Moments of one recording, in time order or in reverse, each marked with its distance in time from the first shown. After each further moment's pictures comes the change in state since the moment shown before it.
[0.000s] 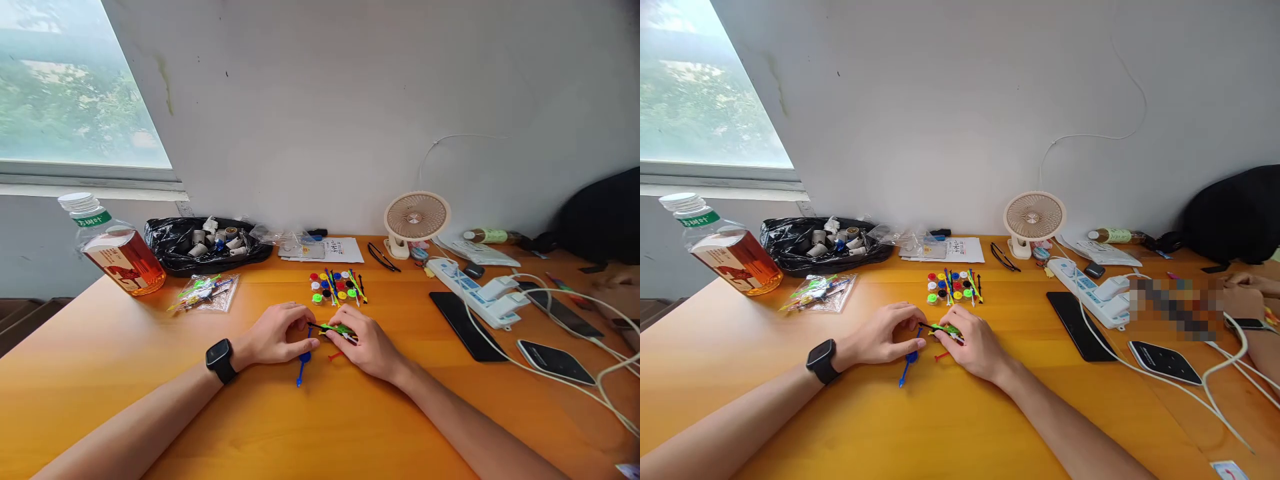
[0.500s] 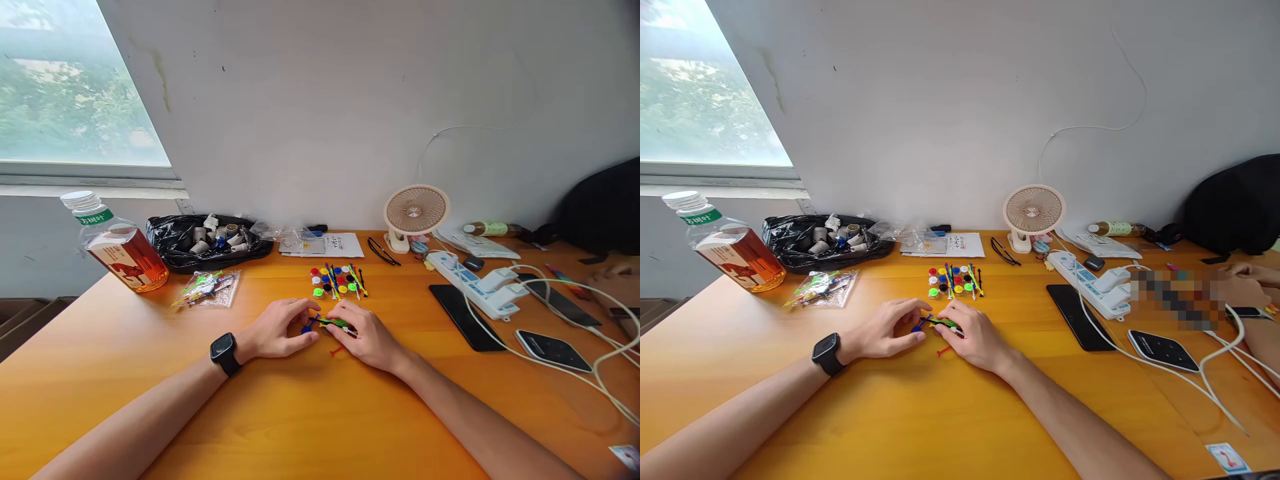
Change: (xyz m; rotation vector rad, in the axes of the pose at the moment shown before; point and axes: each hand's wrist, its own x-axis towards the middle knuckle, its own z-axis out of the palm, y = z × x) left_hand -0.003 0.002 0.001 0.043 -0.014 0.034; right_hand -0.002 -0.001 -0.001 -0.012 -0.045 -0.056
